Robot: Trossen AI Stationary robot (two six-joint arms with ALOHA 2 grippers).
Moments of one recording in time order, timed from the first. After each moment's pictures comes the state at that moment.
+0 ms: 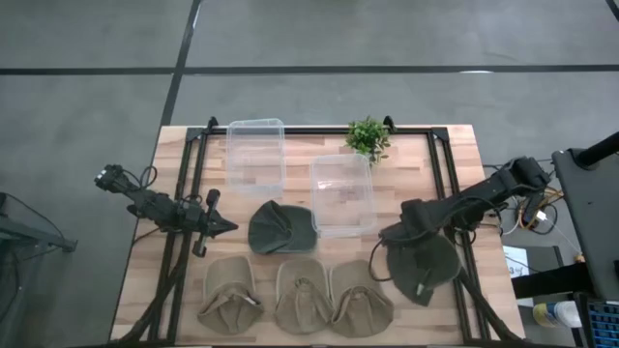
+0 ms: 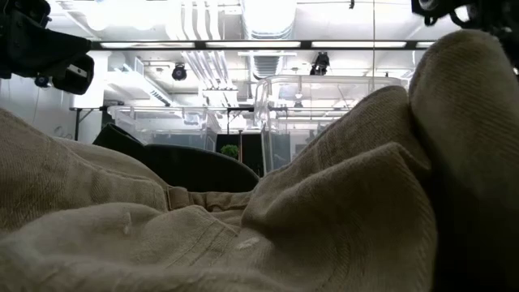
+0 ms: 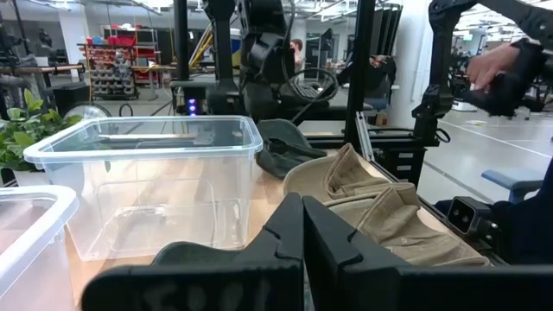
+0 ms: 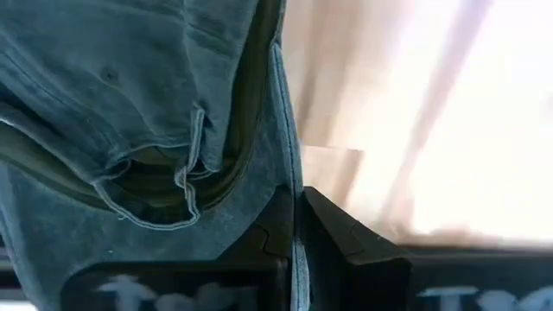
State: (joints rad) left arm -0.53 0.00 0.04 -0.03 -0.39 -0.03; right arm 0.36 1.41 0.96 -1.33 -0.01 0.28
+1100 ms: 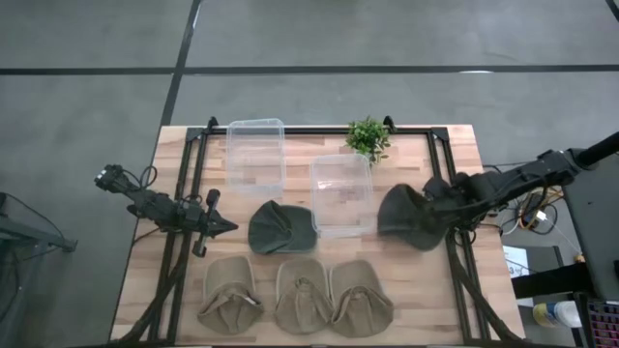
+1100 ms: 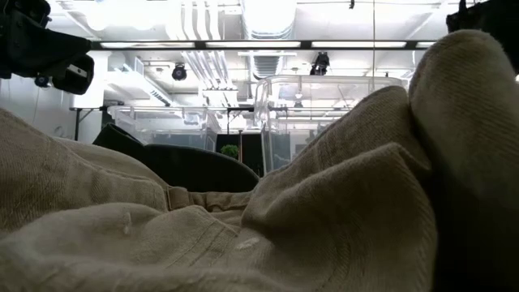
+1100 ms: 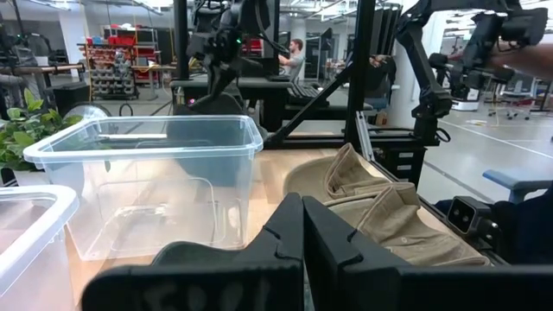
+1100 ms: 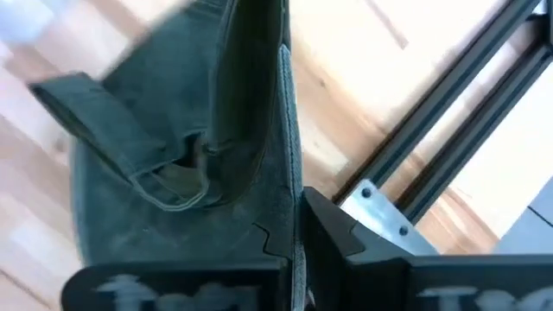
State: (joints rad) left arm -0.53 0.00 0.04 -0.03 -0.39 -0.03; right arm 0.35 0.94 0.94 -1.57 0.35 1.17
